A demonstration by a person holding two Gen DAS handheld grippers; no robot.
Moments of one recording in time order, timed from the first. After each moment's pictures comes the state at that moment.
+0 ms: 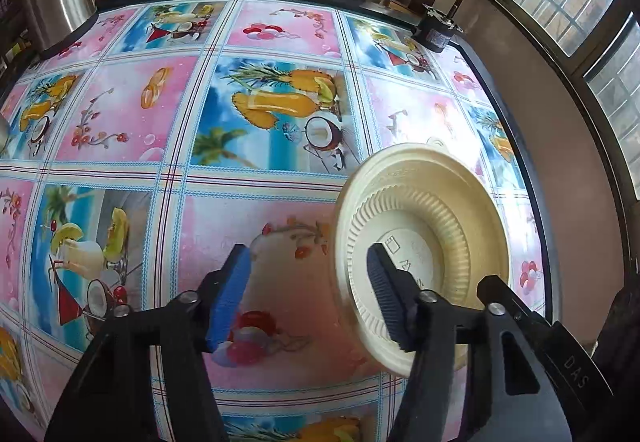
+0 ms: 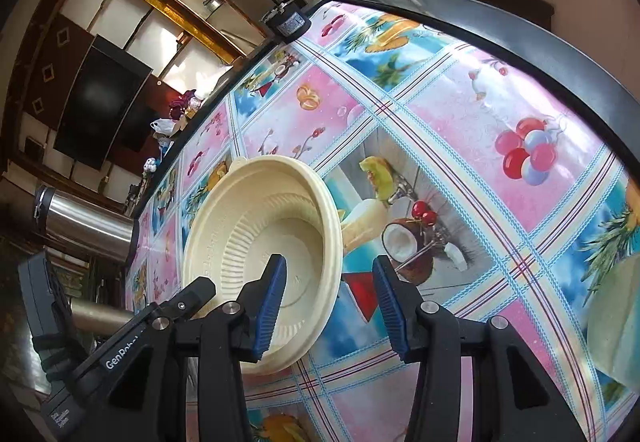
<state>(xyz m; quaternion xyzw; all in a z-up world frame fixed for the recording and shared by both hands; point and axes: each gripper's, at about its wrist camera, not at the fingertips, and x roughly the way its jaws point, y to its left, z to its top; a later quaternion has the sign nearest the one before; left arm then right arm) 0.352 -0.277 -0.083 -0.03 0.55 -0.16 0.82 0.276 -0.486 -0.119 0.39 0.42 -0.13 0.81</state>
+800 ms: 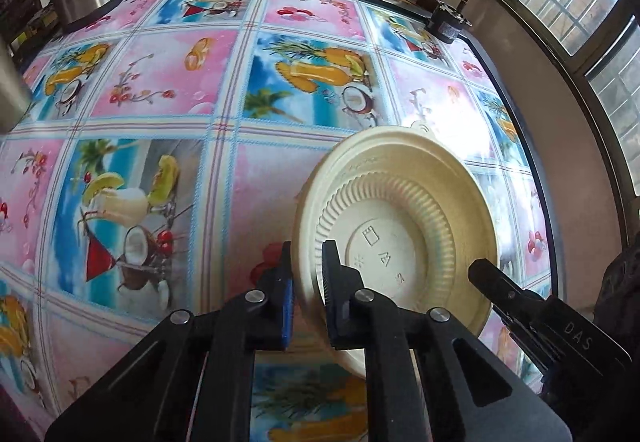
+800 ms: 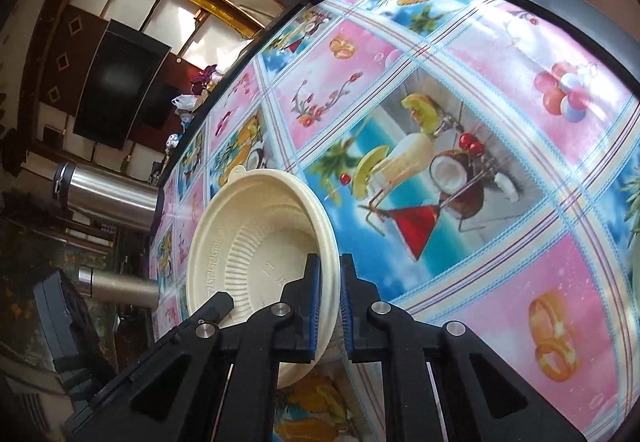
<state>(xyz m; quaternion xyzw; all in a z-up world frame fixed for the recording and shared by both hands) 0.321 -0.230 -0.084 -0.04 0.56 -0.15 0.81 0.270 -0.452 -0.127 0.41 0.44 -0.06 0.79</state>
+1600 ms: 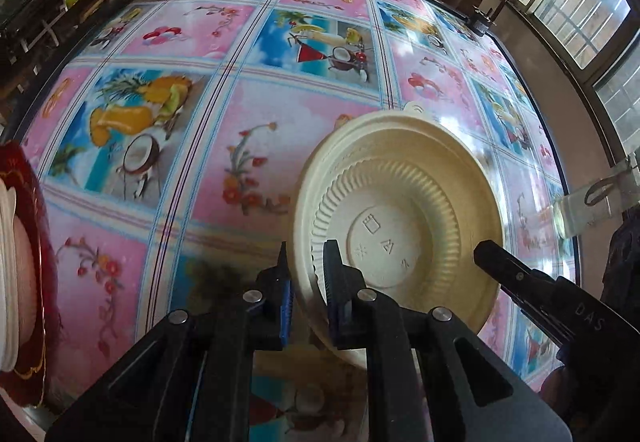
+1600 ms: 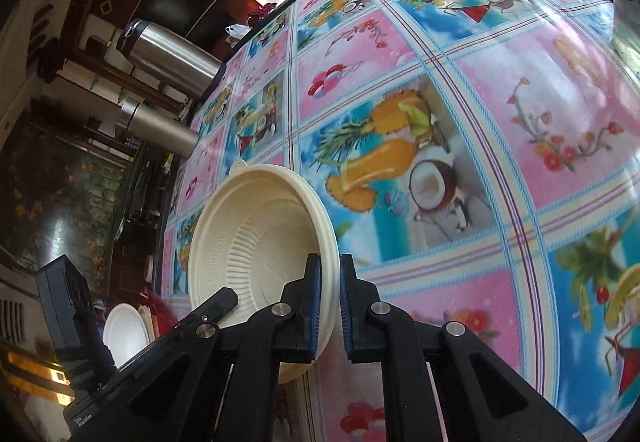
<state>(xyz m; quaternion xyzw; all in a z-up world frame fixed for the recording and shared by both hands) 0.141 -0.082 -0.086 -0.07 0.55 -0.09 0.83 0.140 -0.307 -0.123 0.33 0.48 0.05 0.81</state>
